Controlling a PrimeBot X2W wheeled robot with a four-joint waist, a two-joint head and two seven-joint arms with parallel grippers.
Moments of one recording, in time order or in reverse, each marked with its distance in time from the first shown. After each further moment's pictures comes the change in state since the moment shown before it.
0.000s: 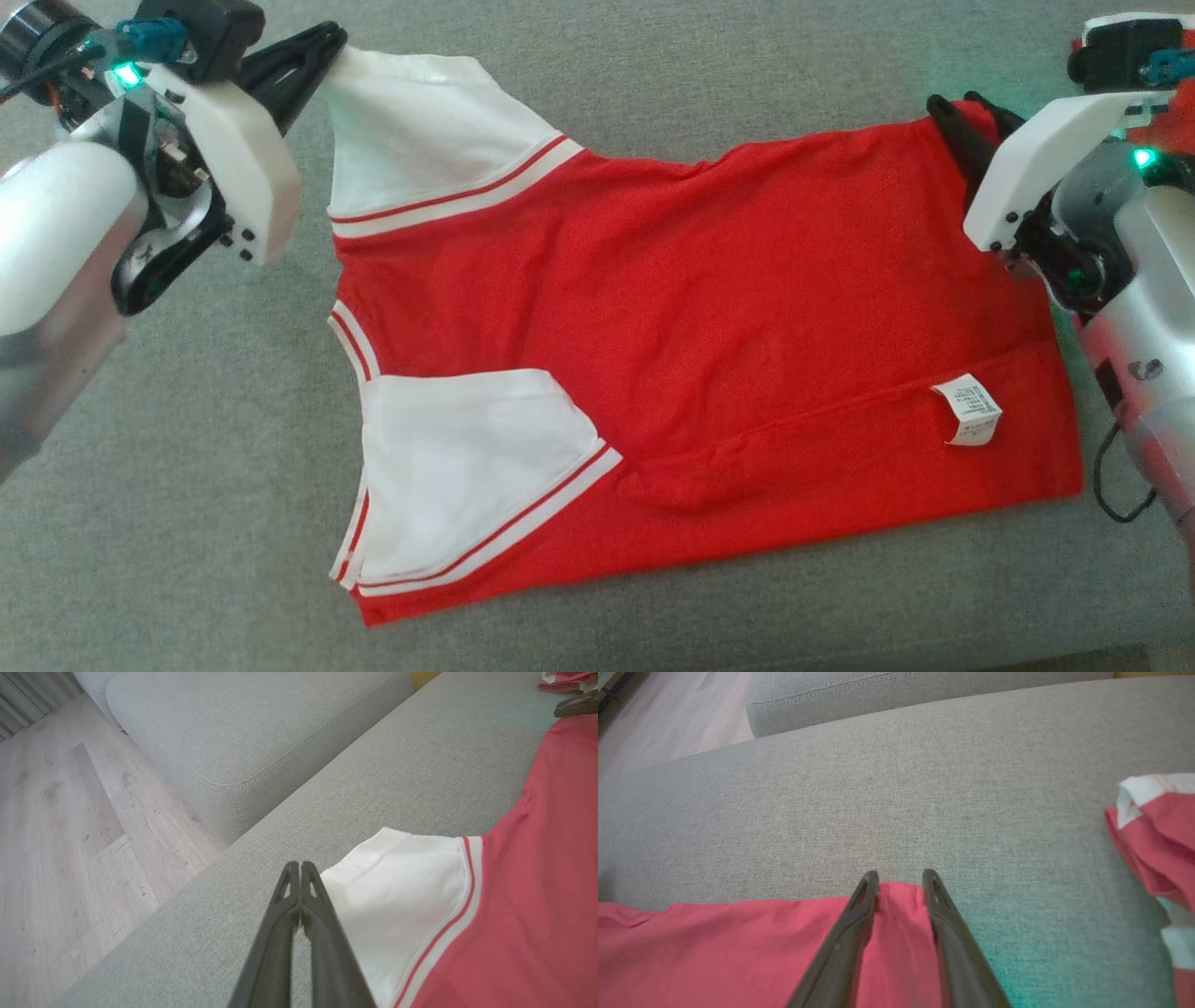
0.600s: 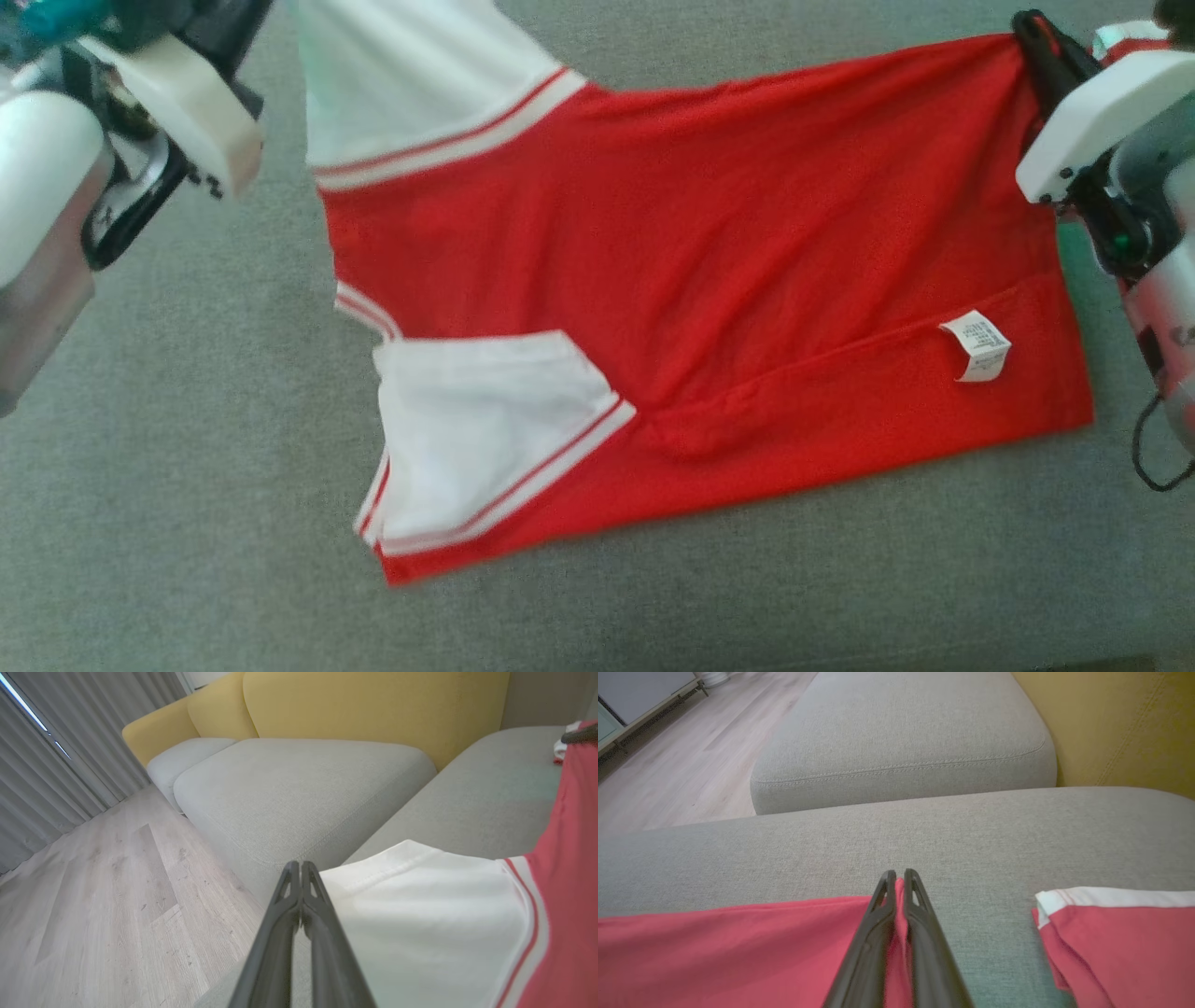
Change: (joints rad) left arm -0.069 -0.006 -0.014 0.075 0.057 0.023 -0.263; right arm -0.074 -0.036 0.014 0.071 -0.017 0.000 -0.198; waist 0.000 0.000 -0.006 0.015
